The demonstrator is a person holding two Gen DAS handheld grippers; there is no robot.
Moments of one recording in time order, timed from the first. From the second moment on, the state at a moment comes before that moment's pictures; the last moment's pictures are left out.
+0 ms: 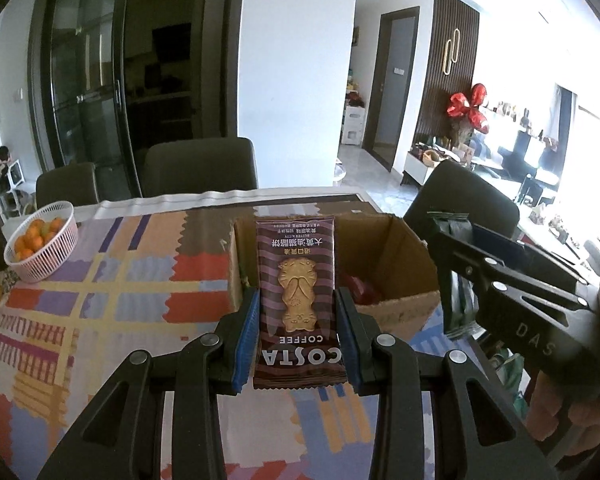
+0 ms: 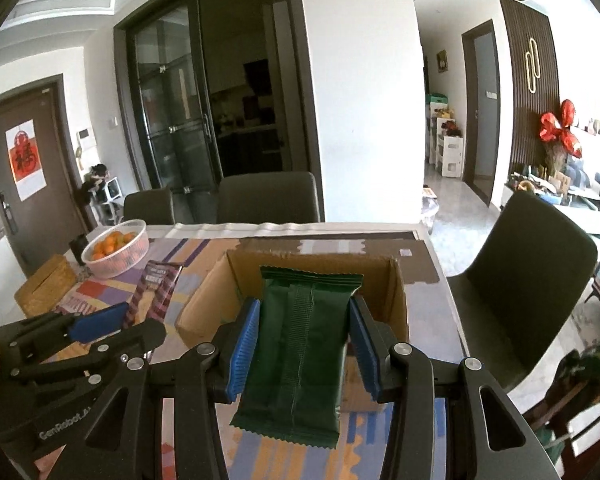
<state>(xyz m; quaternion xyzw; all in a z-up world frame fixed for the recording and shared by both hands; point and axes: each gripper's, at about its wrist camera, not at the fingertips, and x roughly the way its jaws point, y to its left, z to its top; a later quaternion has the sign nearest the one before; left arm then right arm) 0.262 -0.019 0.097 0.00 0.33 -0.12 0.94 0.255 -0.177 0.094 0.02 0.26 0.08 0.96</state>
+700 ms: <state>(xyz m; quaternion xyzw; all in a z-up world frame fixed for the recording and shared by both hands) 0.356 -0.030 0.101 0.00 0.39 -0.14 0.91 0.335 -0.183 0.112 -0.04 0.30 0.05 0.95</state>
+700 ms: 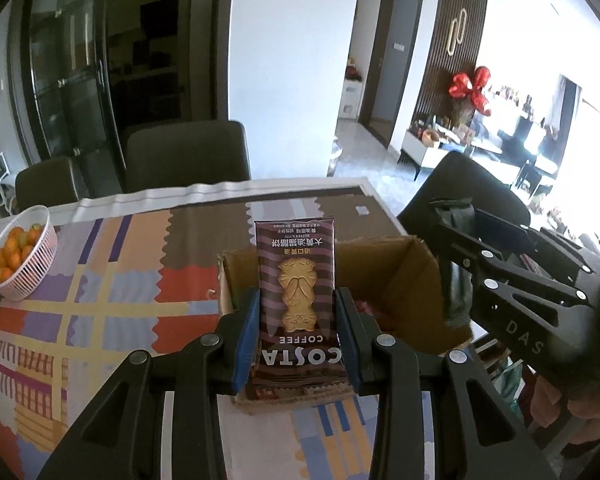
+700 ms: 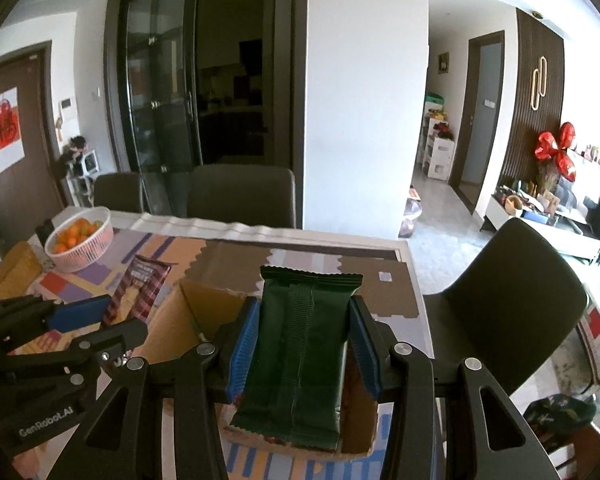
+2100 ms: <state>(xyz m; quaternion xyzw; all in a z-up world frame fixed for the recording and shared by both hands) 0.214 -0.007 0.100 0.03 0.28 -0.05 0.96 0.212 -0.195 0.098 -0.01 0.26 0.02 0.97</state>
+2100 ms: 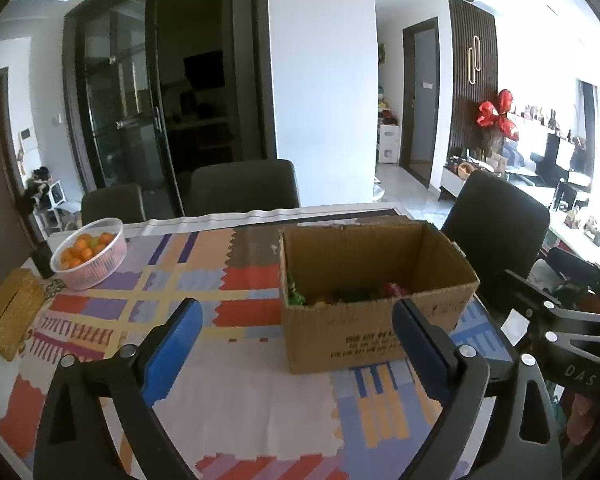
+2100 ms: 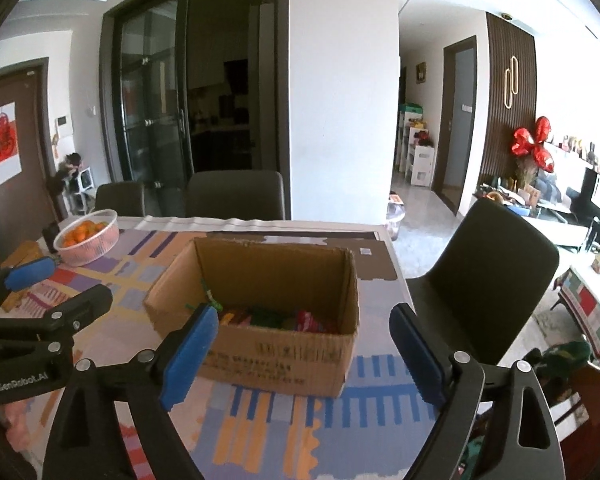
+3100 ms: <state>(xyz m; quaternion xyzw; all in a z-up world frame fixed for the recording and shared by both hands) 0.115 -0.005 0.100 0.03 0.25 -0.05 0.97 0.101 -0.195 0.085 0.00 0.23 0.02 0.97</state>
